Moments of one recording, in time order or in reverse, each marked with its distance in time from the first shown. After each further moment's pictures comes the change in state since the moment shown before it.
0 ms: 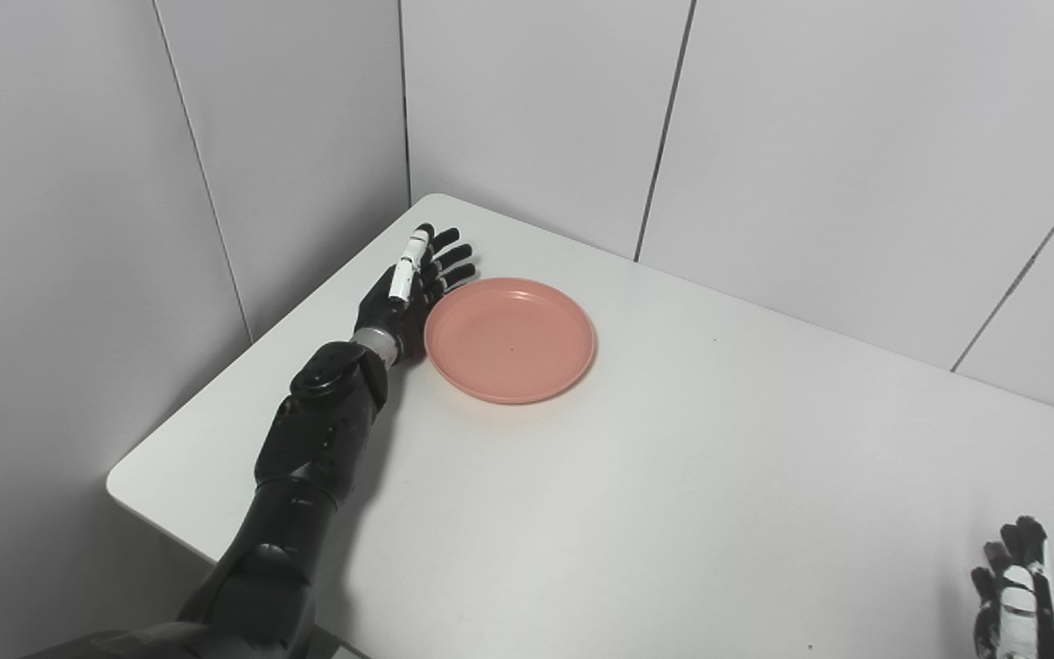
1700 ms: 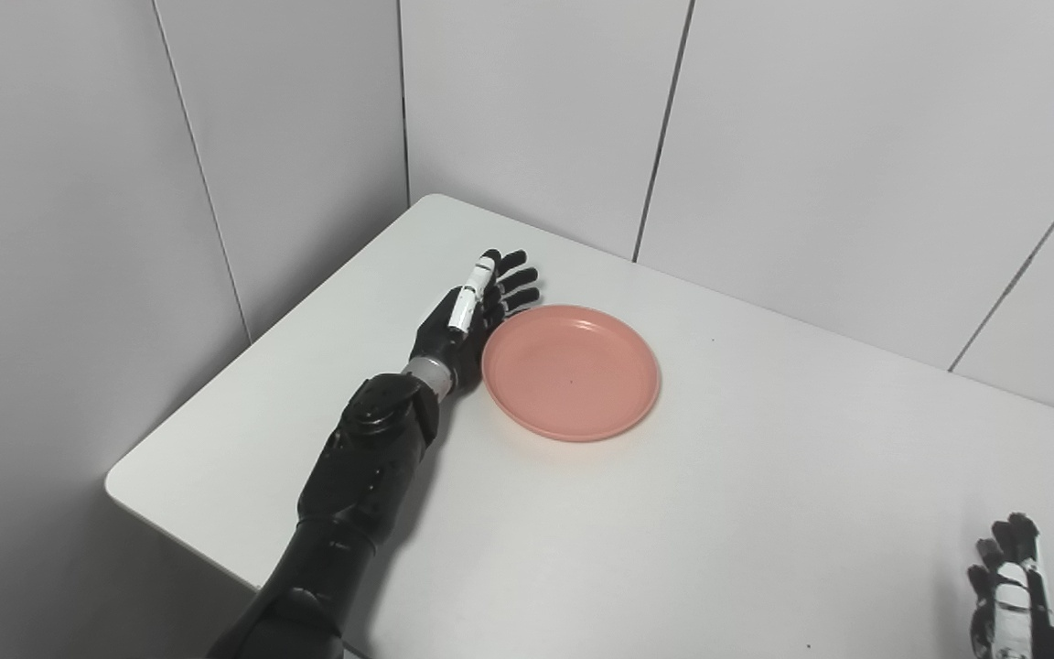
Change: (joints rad) left arm 0.047 -0.093 -0.107 -0.102 0.046 -0.036 -0.013; right arm -0.008 0.000 -0.001 0.012 -0.009 -0.001 0.001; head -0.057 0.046
